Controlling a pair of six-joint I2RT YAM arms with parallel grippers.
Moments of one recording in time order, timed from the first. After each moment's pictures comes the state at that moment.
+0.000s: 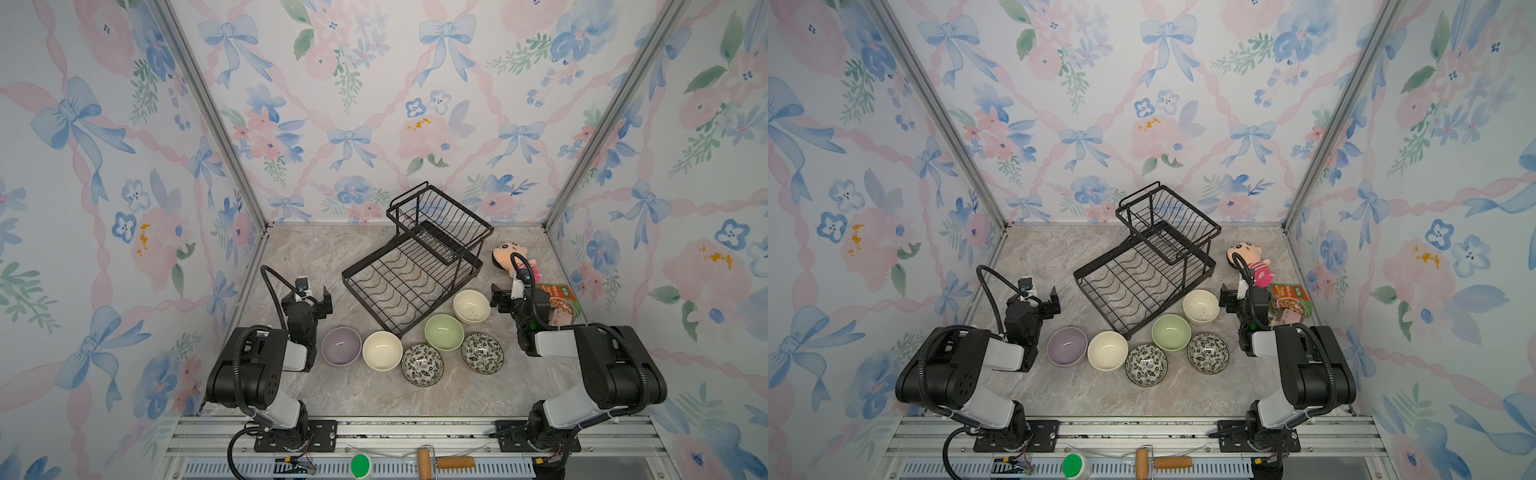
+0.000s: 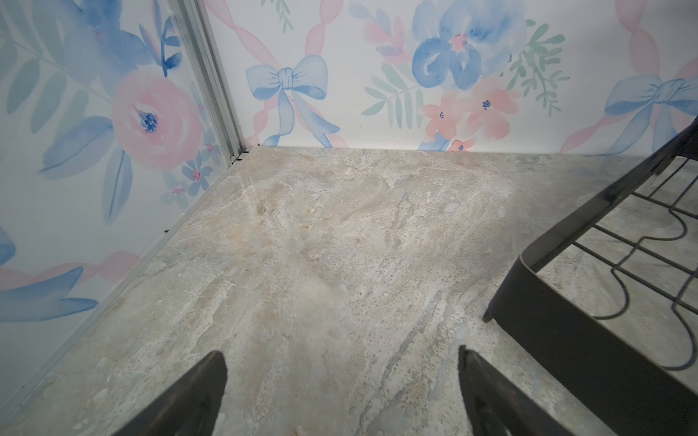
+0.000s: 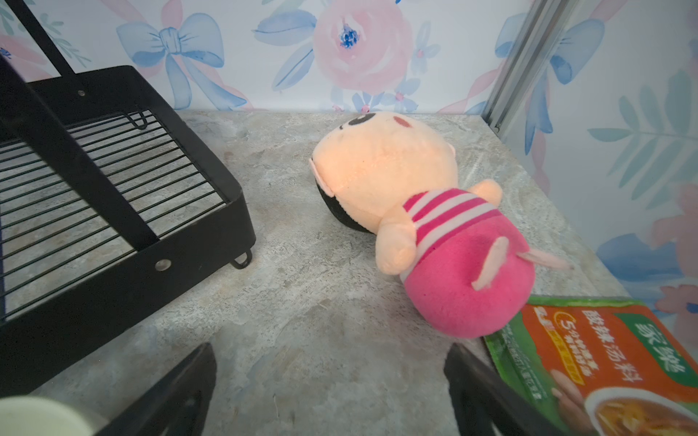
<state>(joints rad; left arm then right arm) -0.06 1.56 0.26 1.07 -0.22 0.00 0.03 1.56 0.41 0.80 0.06 -0.01</state>
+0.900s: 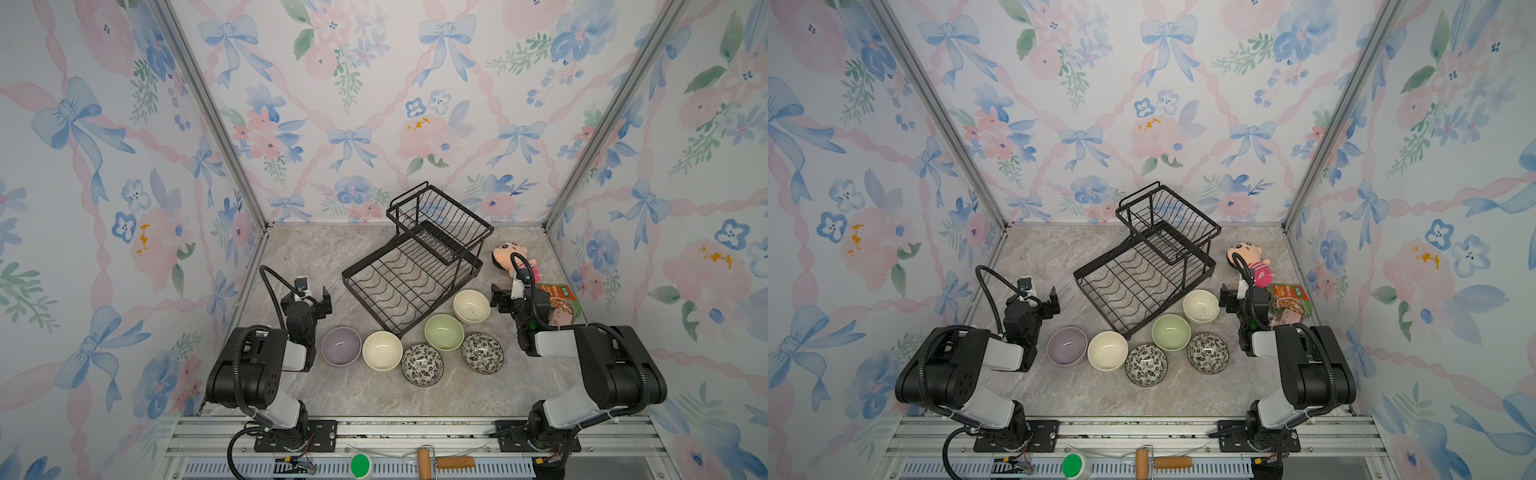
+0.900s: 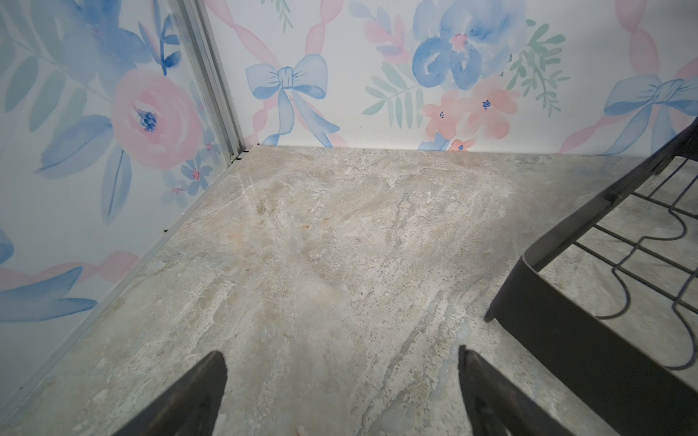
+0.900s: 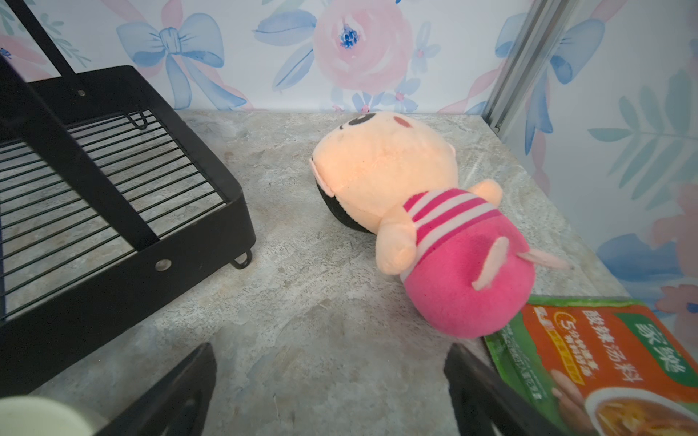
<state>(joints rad) -0.05 1.56 0.26 1.07 -0.20 0.00 0.03 1.56 0.41 0.80 0.06 -0.01</state>
